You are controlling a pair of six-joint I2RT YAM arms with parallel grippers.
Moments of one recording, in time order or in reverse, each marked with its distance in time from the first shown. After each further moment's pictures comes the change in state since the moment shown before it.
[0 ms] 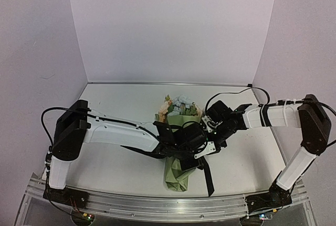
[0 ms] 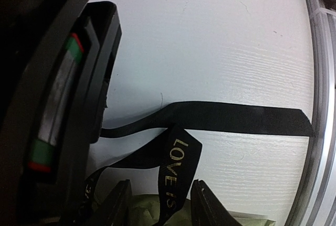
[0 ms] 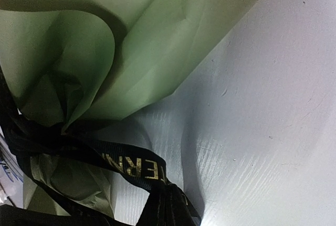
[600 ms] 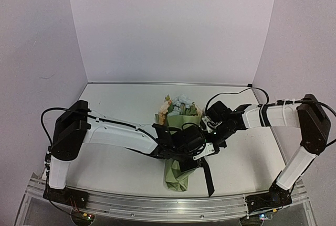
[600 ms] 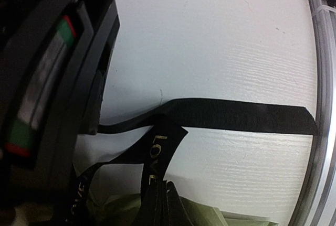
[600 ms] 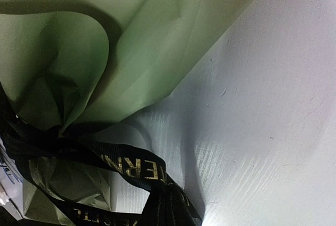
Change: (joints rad) left arm 0.000 -0.008 -0.041 0.045 -0.009 -0.006; right arm 0.000 0.008 0.000 0.004 -0.001 0.015
